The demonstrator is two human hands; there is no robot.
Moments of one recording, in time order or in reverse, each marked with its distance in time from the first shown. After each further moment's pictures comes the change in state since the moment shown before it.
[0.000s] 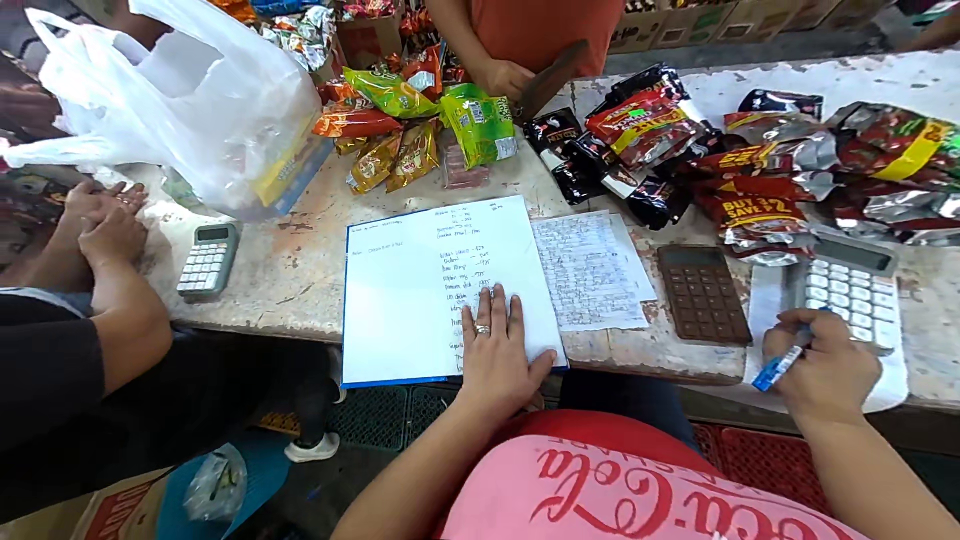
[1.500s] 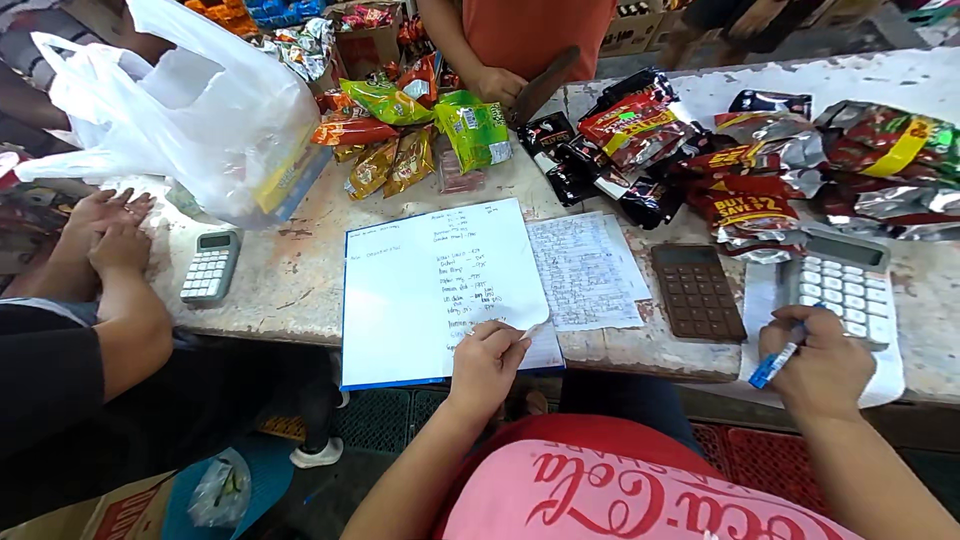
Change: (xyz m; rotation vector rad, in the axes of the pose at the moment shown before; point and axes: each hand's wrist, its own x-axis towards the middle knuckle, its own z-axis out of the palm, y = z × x) left_hand -0.009 -0.017 -0.002 -0.661 0.346 0.132; right_hand -0.002 -0.001 -0.004 0.034 -0.022 0.015
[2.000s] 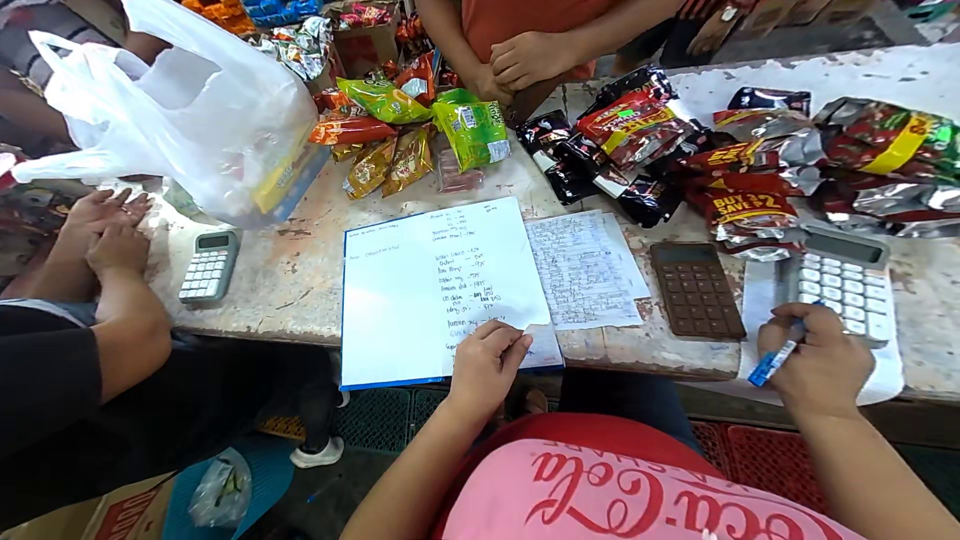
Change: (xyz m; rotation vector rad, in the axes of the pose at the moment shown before) left_hand 0.000 0.001 -0.001 -0.032 -0.040 -0.015; right_hand 0.001 0.000 0.002 -0.019 0.024 -0.009
